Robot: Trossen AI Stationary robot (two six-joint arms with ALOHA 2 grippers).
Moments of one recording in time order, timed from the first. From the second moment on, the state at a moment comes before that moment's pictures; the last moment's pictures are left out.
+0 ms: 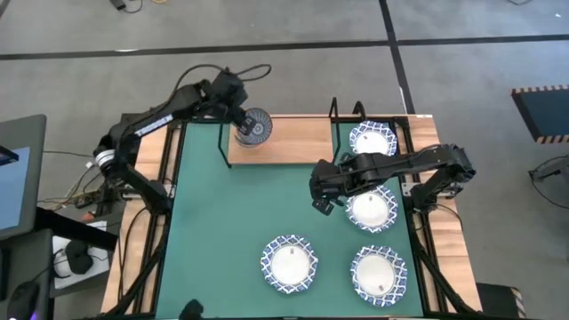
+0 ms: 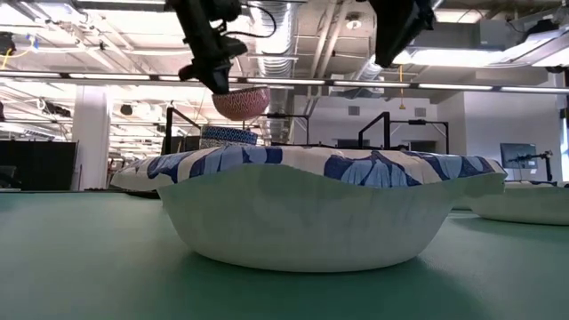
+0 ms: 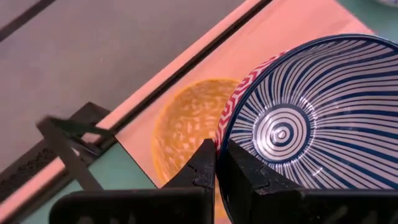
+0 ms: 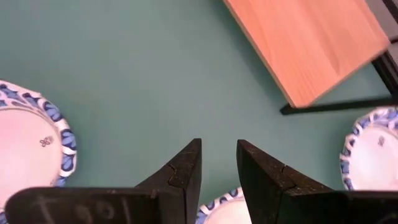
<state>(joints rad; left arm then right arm) 0.66 1.55 1.54 -0.90 -0.12 -0.16 0.17 1.63 1.62 -1.31 0.39 0.70</state>
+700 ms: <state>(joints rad) 0.84 1.77 1.67 -1.03 0.05 0.16 0.09 1.28 1.35 -1.22 0.40 1.06</state>
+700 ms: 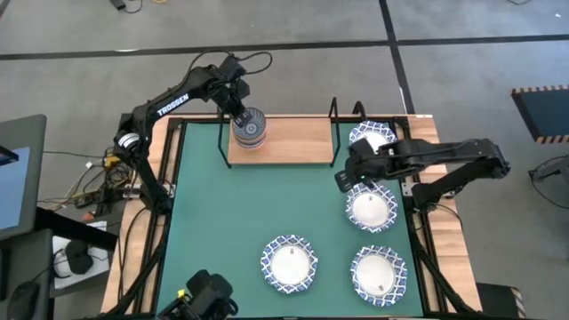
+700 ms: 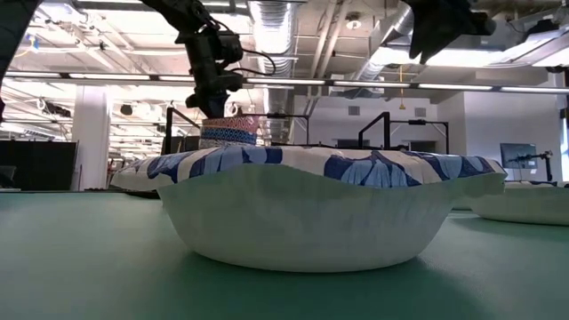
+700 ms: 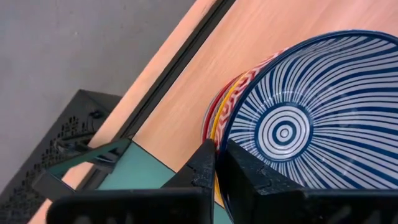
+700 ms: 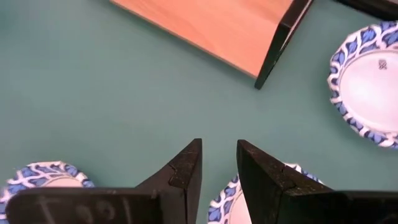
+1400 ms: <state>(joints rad) 0.85 1.77 1.78 -1.15 0.02 0.24 -0.03 1.25 1.35 -1.27 0.40 1.13</state>
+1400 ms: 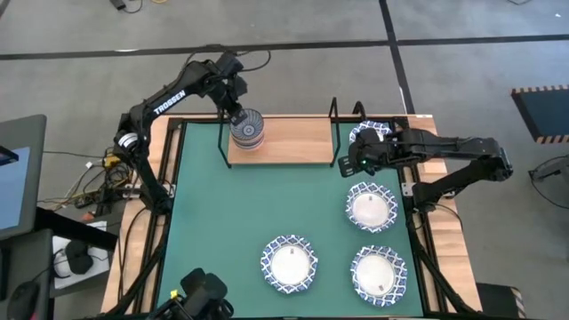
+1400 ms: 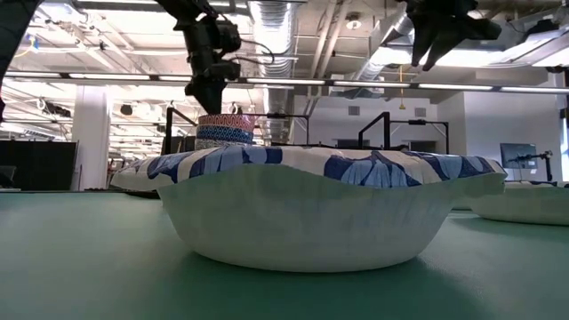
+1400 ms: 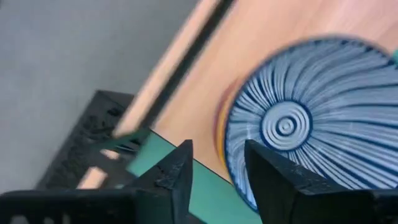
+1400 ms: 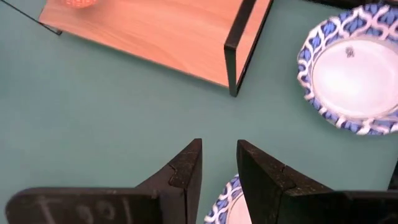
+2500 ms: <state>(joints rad) 0.71 1.77 1.96 -0.70 0.59 0.28 -0.35 1.26 1.35 -1.55 0.32 1.26</state>
